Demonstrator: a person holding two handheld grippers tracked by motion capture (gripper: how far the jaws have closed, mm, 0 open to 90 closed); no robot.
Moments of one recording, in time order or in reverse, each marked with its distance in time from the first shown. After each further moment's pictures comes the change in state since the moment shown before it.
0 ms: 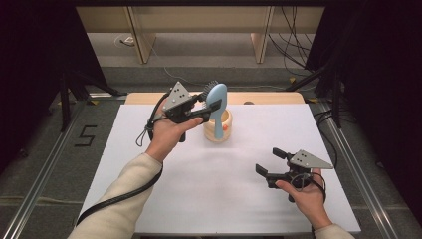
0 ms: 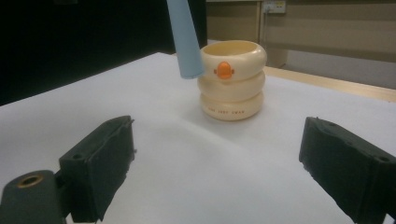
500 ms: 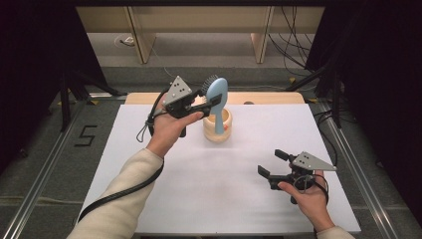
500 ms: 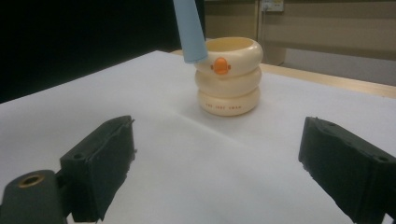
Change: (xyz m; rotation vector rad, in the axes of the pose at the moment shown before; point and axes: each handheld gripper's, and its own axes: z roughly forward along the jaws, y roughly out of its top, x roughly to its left) left arm 0.006 0.008 0.005 -0.017 0.005 0.004; right arm -0.002 -0.004 -0.006 0.002 -0.006 0.003
